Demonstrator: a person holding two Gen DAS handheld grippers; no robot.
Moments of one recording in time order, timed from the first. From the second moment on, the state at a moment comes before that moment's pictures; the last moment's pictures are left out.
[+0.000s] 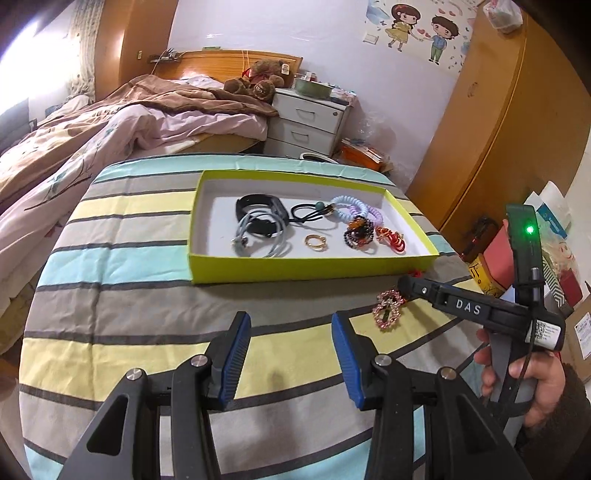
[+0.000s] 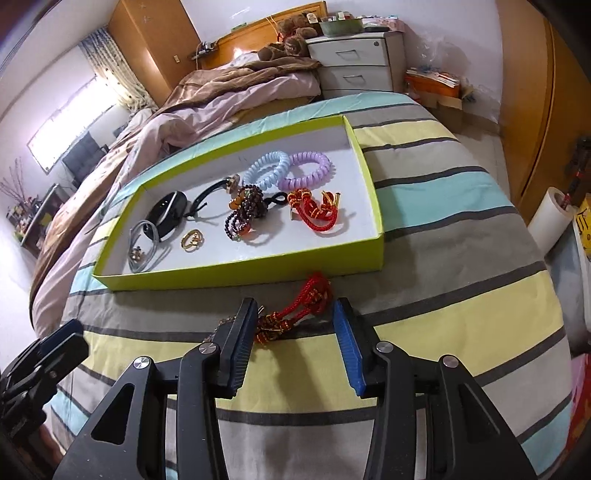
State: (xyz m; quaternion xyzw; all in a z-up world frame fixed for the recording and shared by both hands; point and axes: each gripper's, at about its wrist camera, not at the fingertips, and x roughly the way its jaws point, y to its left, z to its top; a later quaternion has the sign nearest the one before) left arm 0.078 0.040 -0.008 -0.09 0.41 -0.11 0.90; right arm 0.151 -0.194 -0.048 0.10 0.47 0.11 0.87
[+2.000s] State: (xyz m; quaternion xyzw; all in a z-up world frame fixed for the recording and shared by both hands) left arm 0.059 0.034 -0.007 -0.08 0.41 -0.12 0.90; right arm 0.144 -0.199 -0.049 0.14 0.47 0.08 0.87
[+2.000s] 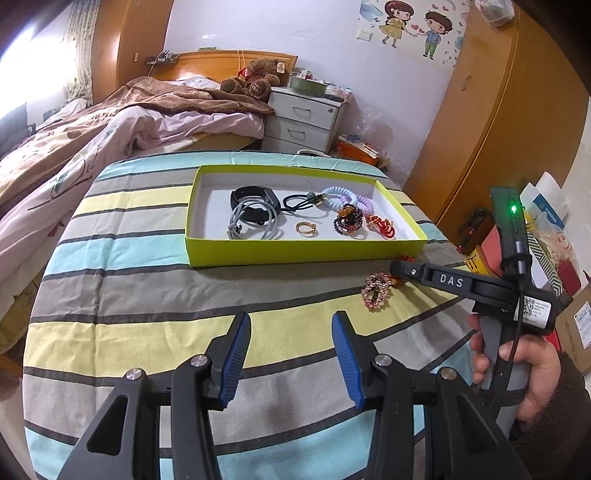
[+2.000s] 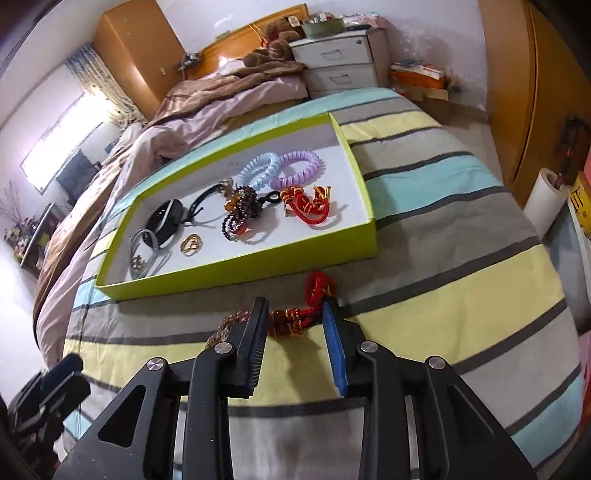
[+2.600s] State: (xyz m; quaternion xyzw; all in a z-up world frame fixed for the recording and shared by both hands) left arm 0.067 0.018 -0.016 -0.08 0.42 -0.14 0.89; right arm 0.130 -0.218 -0.047 0.09 0.46 0.08 0.88
